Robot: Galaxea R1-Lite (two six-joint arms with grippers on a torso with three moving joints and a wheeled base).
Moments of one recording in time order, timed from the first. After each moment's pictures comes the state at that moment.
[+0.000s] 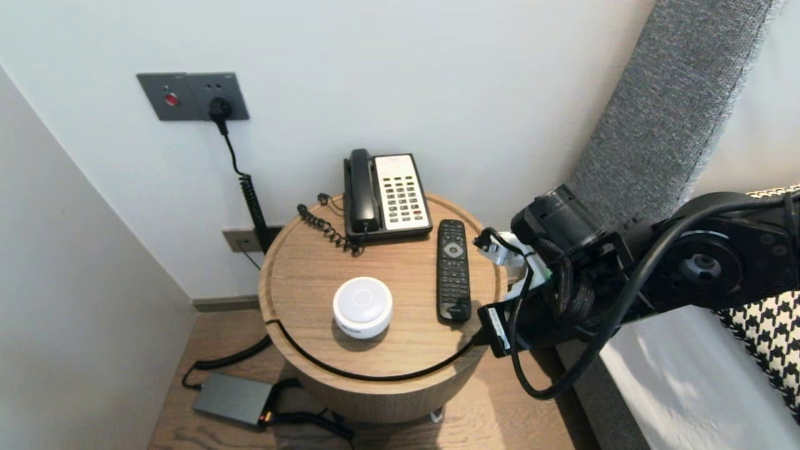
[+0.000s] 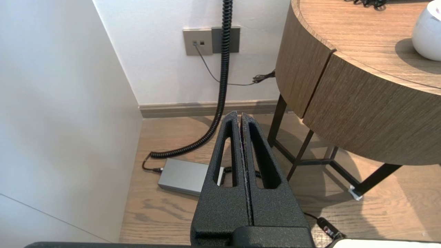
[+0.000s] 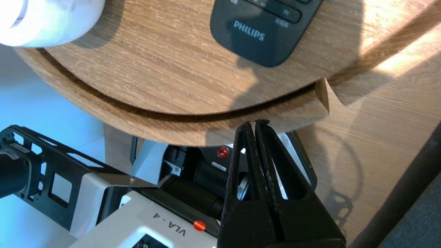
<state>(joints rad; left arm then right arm) 0.00 0.00 0.00 -0.03 0.00 0.01 0.62 1.76 -1.27 0.40 0.17 0.28</state>
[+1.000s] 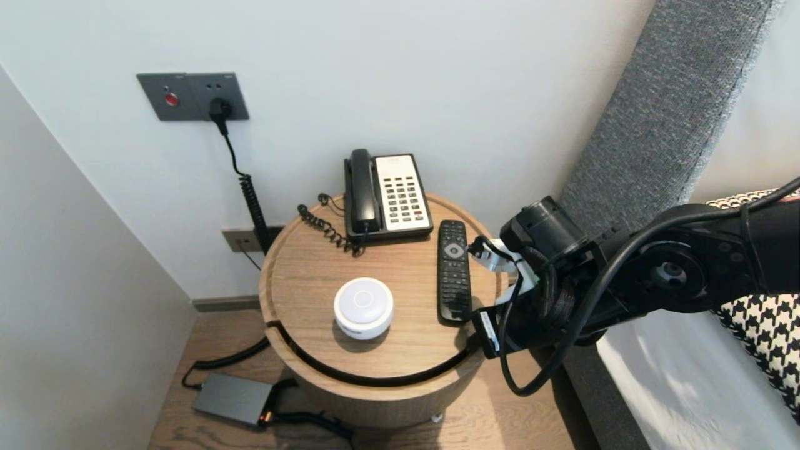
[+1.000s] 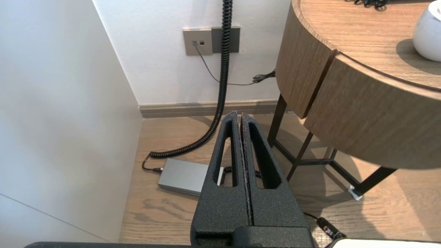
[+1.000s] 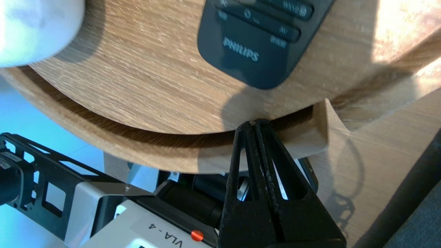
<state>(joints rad) 0.00 0.00 0.00 -0.03 0.00 0.01 0.61 1.81 -1.25 0.37 0.17 0.28</state>
